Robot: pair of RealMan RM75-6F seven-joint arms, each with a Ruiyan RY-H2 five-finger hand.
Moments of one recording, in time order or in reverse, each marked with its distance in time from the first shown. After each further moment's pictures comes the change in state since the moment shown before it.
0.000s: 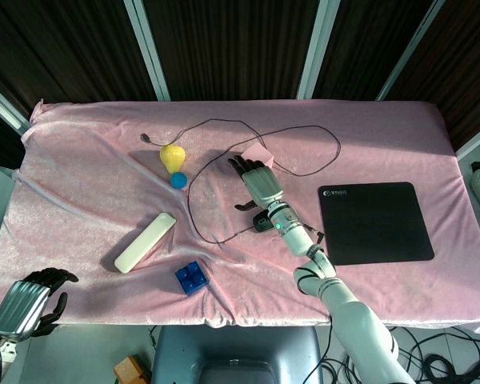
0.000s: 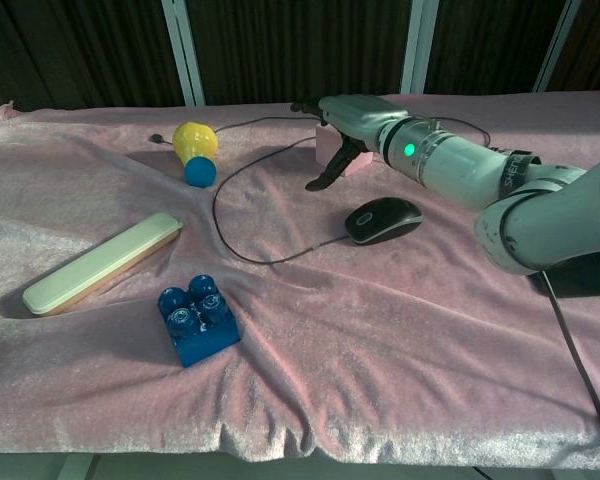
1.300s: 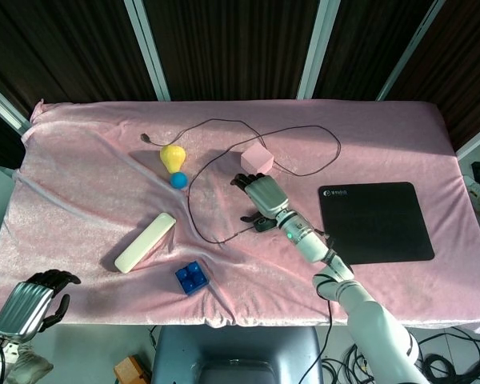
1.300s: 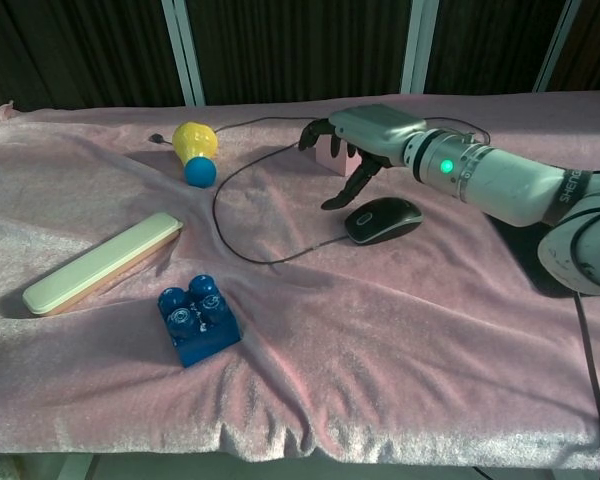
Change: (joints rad) left arm -0.001 -0.004 0.006 -0.007 0.008 -0.011 0.030; right arm -0.111 0.097 -0.170 -0.099 -0.119 0.160 0.113
